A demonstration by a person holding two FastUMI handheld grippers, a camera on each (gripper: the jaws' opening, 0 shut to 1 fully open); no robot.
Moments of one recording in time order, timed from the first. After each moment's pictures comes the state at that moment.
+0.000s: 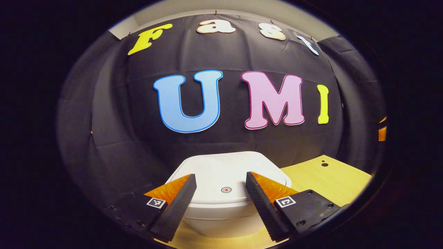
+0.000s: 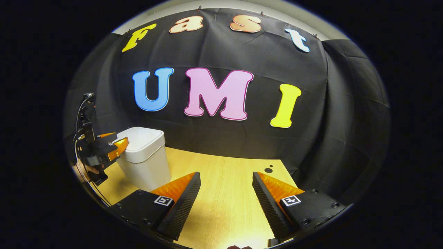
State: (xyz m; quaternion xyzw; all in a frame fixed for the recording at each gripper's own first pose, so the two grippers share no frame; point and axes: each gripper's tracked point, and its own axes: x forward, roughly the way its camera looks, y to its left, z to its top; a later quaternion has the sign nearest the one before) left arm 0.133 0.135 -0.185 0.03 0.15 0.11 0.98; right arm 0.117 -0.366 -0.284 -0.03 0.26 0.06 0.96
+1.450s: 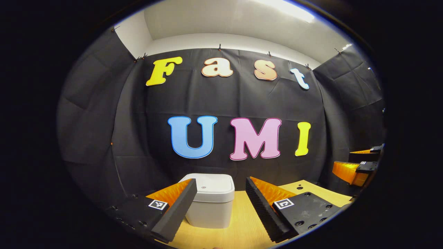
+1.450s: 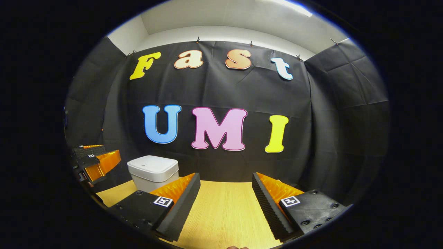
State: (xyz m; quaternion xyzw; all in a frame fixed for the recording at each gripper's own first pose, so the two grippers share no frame) left arm -0.023 0.027 -0.047 0.01 0.03 0.10 0.99; right arm -0.019 -0.023 -0.105 0.01 0.11 0.05 0.99
